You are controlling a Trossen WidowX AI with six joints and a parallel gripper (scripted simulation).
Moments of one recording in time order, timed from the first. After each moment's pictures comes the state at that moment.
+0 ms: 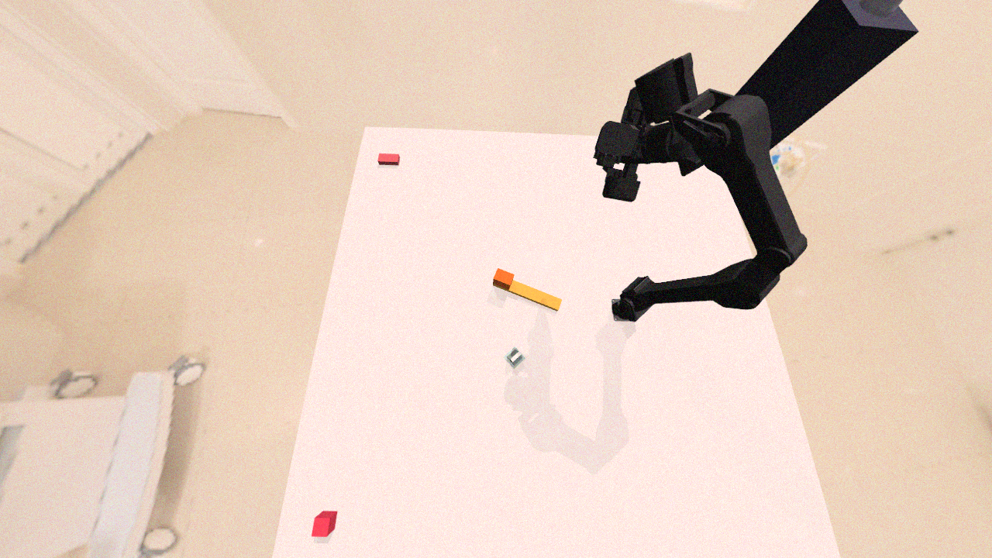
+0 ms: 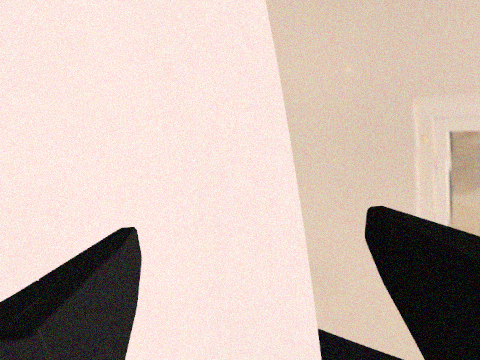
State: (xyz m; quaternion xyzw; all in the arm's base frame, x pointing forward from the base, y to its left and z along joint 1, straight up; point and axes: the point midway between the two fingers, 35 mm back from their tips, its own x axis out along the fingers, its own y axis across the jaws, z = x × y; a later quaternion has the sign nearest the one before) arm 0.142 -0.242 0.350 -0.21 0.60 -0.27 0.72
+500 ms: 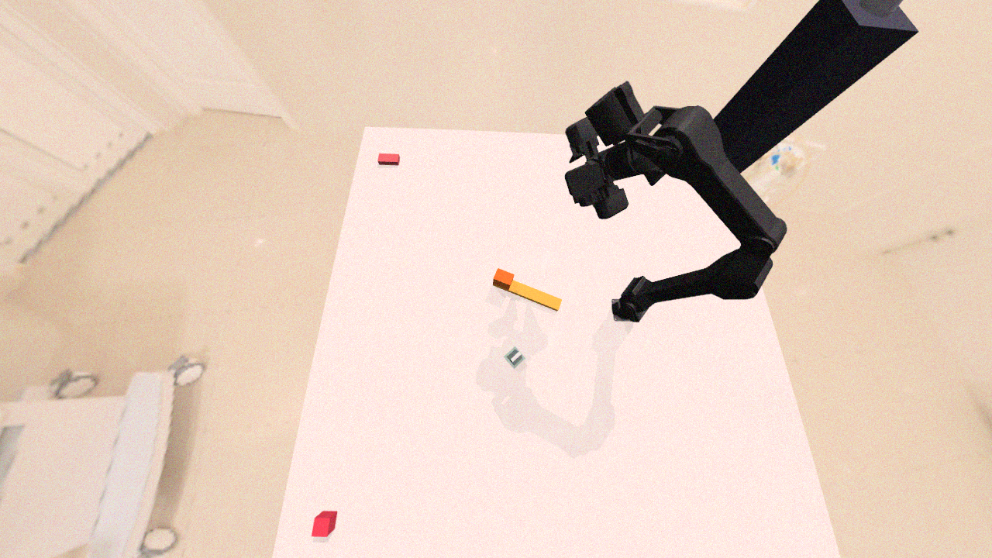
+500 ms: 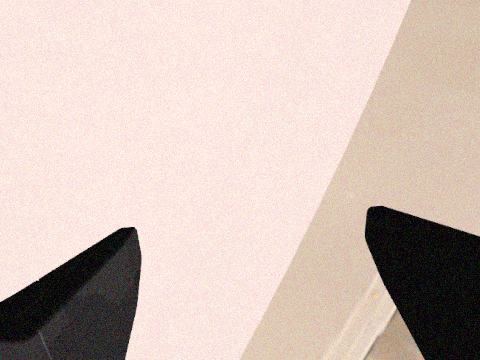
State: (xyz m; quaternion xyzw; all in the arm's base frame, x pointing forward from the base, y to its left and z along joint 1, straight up) arm 0.197 -0.218 0.308 -0.39 0.63 -0.01 0.68
